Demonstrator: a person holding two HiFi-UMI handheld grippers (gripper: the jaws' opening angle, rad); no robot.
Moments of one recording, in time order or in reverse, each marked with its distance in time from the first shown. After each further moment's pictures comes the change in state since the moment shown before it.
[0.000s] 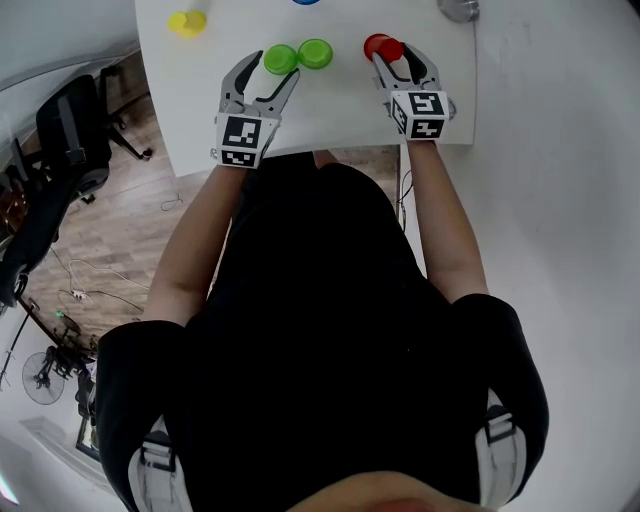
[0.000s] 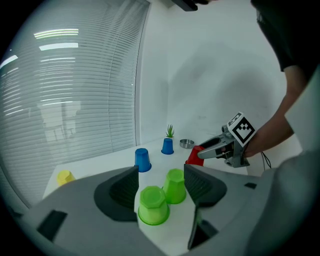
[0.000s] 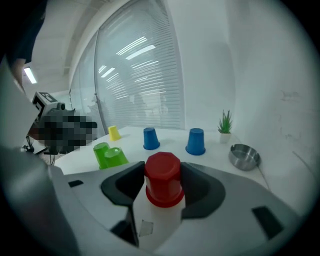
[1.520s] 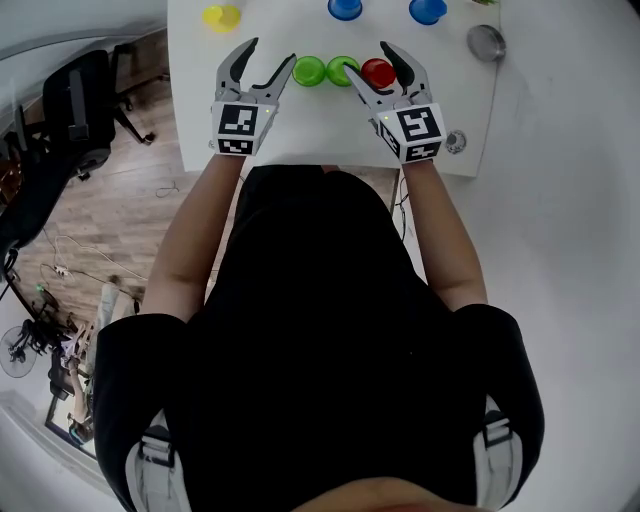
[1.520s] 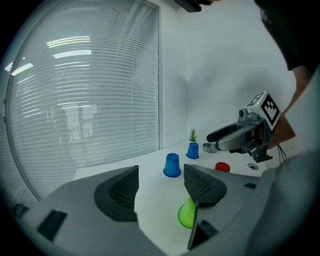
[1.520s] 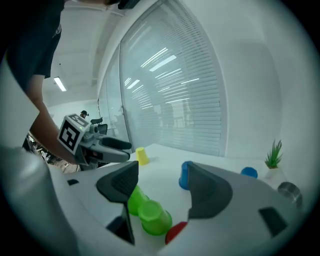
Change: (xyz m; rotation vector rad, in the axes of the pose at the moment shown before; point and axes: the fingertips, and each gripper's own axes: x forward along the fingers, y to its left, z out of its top) left arm -0.008 0.084 0.012 -0.039 -0.032 0.161; right arm 0.026 0.108 0.102 -0.103 -0.128 0.287
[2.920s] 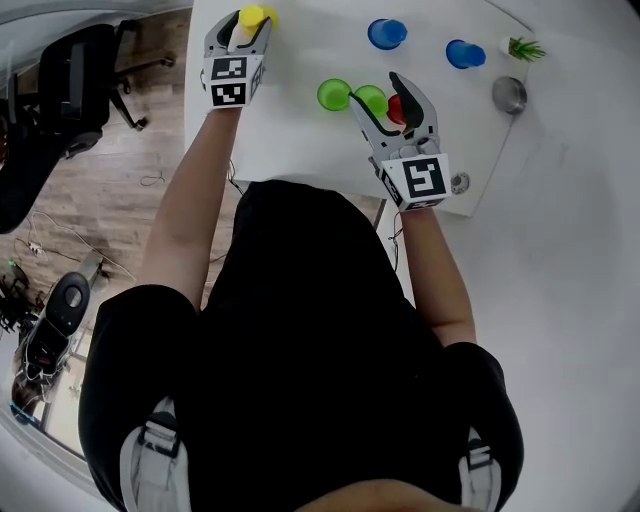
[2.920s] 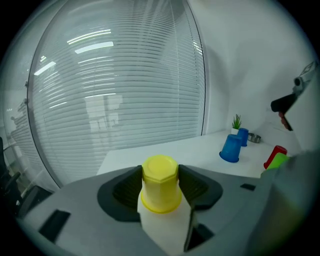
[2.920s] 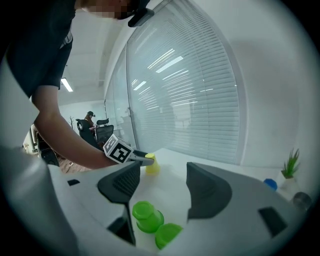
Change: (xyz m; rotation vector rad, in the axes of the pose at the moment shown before) left arm 0.046 0.168 -0.072 -0.125 0.111 0.260; right arm 0.037 0.049 0.038 -0.034 -0.026 0.069
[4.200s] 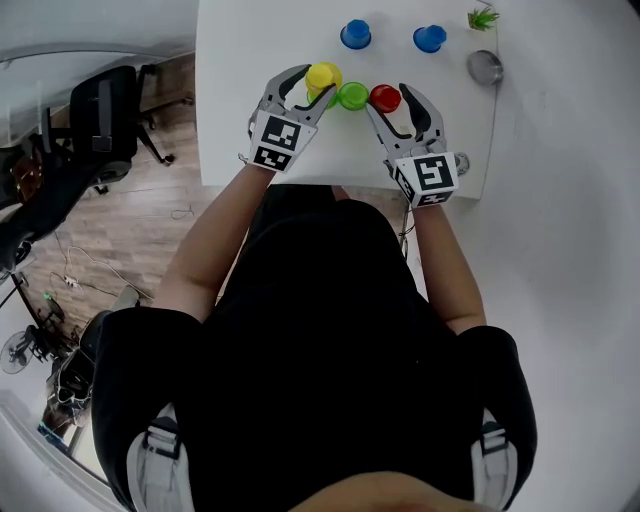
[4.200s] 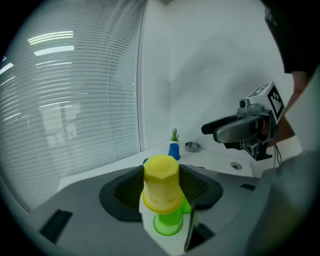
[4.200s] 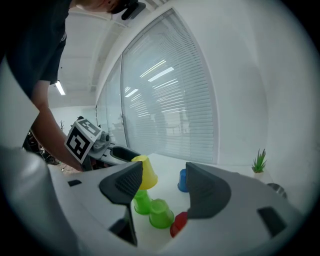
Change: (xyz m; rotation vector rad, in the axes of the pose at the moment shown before) left arm -0.105 -0.218 0.064 0.220 -0.059 -0.393; right arm -0.097 -0.027 -0.006 0.038 -0.084 -0.116
